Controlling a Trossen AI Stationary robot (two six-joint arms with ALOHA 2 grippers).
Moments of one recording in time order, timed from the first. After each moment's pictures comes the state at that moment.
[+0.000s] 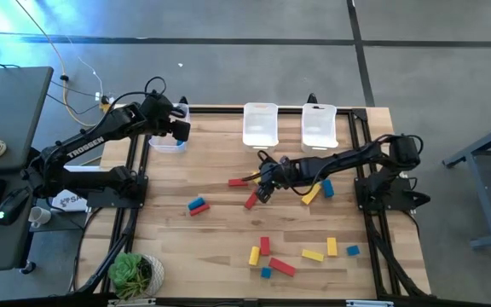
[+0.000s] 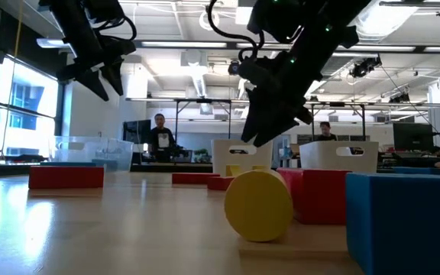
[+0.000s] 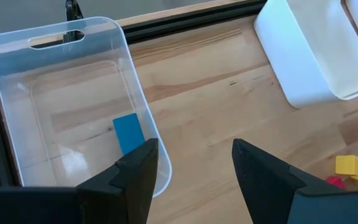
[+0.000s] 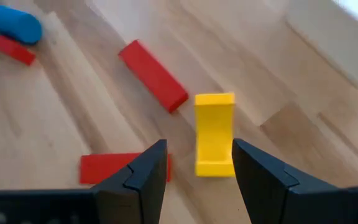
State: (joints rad) left arm 0.83 1.02 0.90 -0.82 -0.11 -0.49; right arm 0.04 1.72 1.04 -0.28 0.28 0.62
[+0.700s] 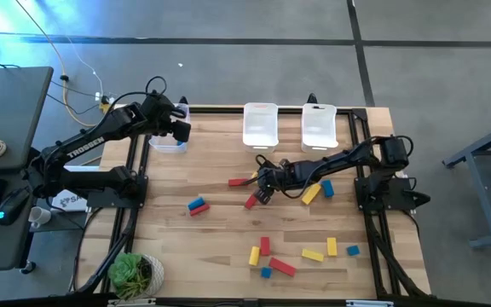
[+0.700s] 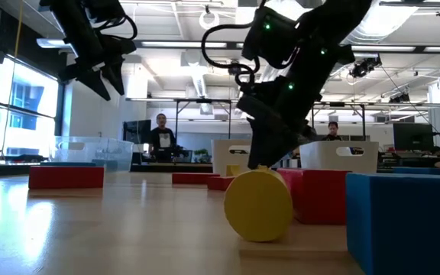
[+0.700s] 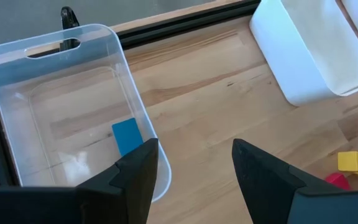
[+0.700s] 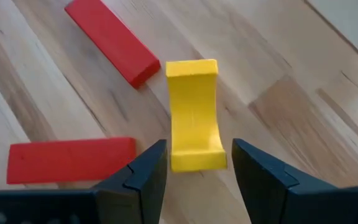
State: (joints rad) left arm 0.82 1.02 0.90 -0.81 -0.11 -0.46; right arm 0.03 1.83 1.03 -0.27 0.29 0.62
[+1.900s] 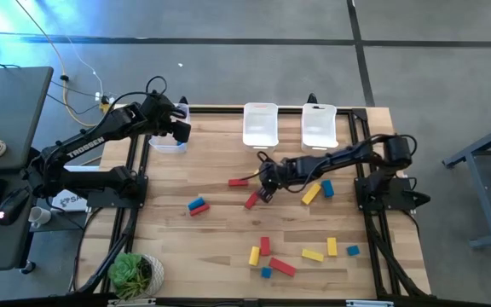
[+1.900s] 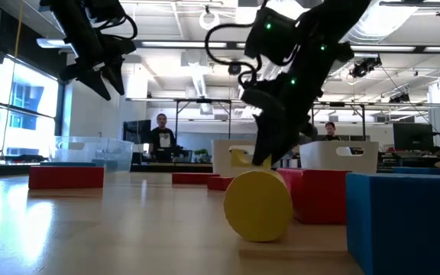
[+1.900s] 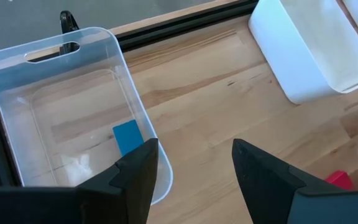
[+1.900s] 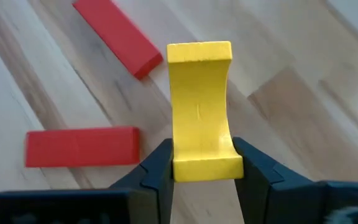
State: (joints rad) left arm 0.82 1.02 0.90 -0.81 -0.11 -0.43; right arm -0.01 1.77 1.03 -0.32 0.20 0.60
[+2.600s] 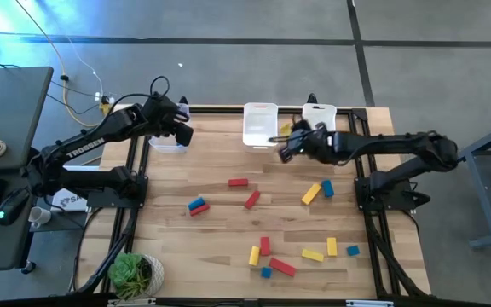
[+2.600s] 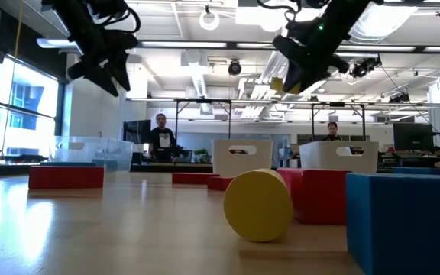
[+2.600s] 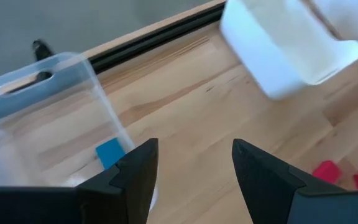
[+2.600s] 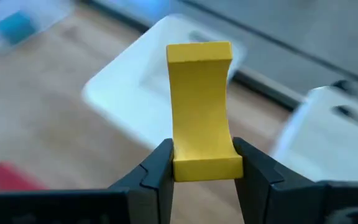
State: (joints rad) left arm 0.76 1.02 0.90 -0.74 -0.10 -0.35; right arm -0.16 1.32 1.03 -0.60 0.63 0.60
